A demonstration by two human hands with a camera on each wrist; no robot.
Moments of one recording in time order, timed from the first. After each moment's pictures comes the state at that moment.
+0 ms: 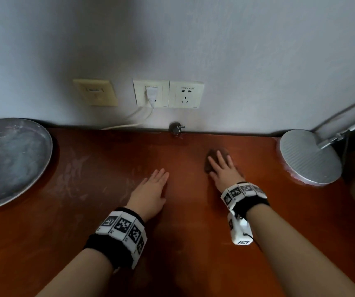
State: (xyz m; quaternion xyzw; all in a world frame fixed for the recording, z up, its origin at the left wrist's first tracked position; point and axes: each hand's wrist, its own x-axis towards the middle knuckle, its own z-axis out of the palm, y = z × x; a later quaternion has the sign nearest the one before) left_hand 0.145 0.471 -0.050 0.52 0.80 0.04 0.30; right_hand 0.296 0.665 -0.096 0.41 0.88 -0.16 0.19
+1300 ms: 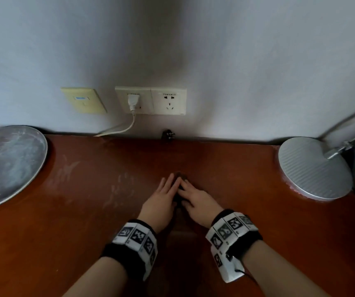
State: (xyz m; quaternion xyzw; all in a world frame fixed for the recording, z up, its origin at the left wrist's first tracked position) left_hand 0.204 0.519 -0.083 0.47 0.84 0.07 0.27; right_hand 0.307 0.625 -0.074 0.17 0.91 -0.36 0.10
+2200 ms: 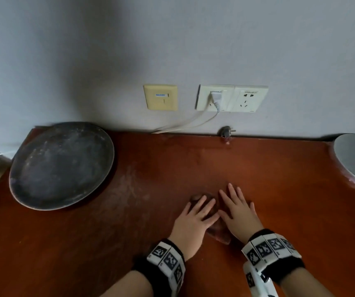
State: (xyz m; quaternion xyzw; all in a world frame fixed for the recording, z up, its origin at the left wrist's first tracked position) left_hand 0.127 0.373 -0.097 0.69 0.69 0.01 0.19; right_hand 0.244 0.492 -0.081 0.41 0.86 -0.23 0.20
